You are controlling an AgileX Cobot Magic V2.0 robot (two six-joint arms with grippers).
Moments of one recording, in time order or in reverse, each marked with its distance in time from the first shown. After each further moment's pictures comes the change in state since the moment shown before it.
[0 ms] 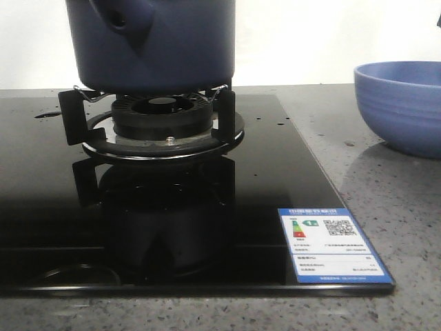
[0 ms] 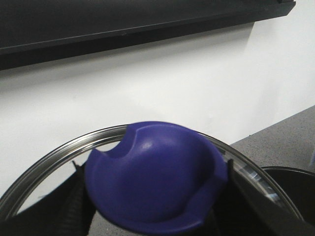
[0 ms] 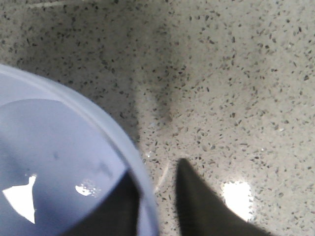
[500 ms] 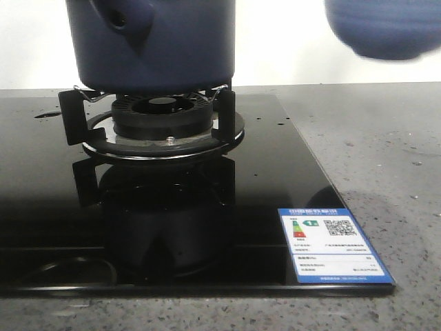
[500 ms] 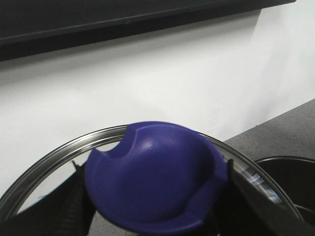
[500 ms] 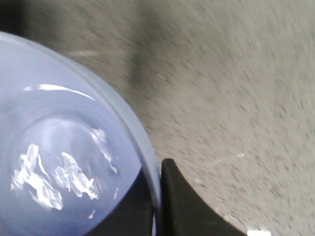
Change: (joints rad) left arm 0.000 0.007 0.004 0.038 -0.010 -0.007; right arm 0.044 0.001 -0.322 0.099 0.139 -0.015
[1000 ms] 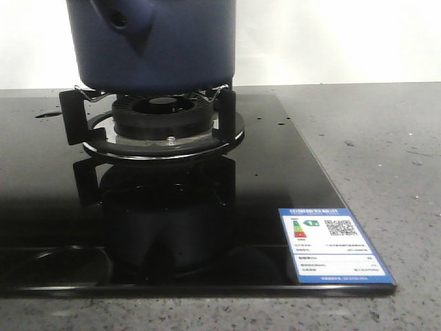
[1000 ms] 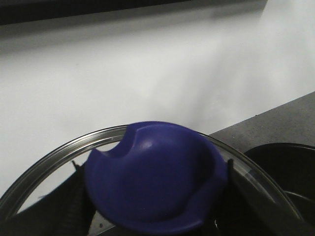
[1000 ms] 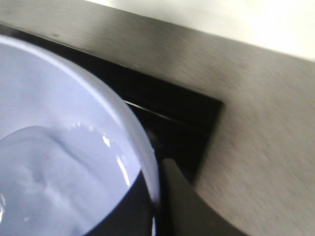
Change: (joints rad) left arm 0.006 0.007 0.034 0.013 -0.006 -0.030; right arm 0.359 0.187 -0.523 0.021 0.039 0.019
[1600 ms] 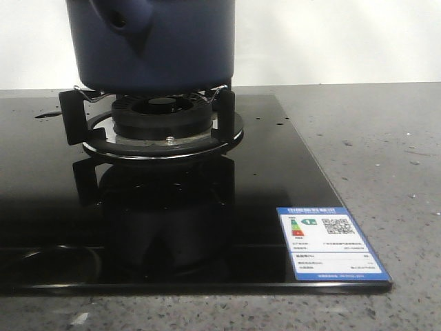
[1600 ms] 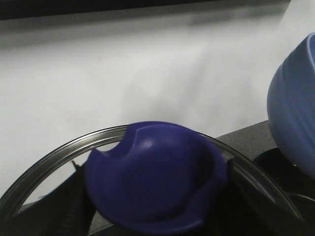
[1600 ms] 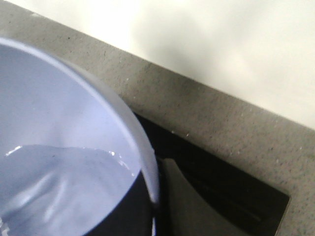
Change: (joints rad) left arm 0.046 0.002 0.000 0.000 0.000 -0.024; right arm 0.155 0.149 -0.106 -0.057 -0.238 0.007
